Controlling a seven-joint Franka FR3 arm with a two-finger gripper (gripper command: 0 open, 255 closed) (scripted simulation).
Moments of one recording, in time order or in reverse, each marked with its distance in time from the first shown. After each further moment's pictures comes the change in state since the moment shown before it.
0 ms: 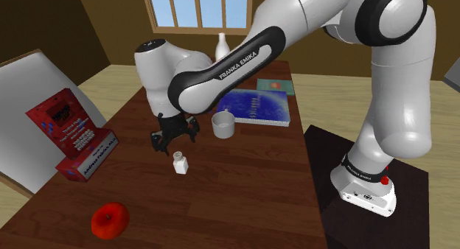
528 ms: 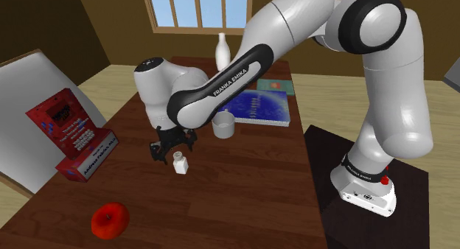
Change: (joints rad) arm 0.030 0.090 -0.020 0.025 -0.044 0.057 0.034
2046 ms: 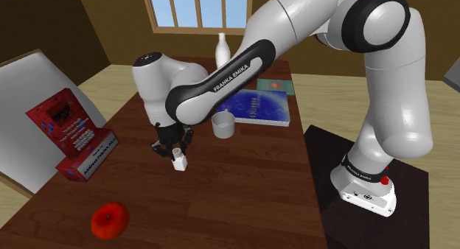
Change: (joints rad) arm -0.003 -0.017 0.005 0.009 0.009 -0.023 -0.004
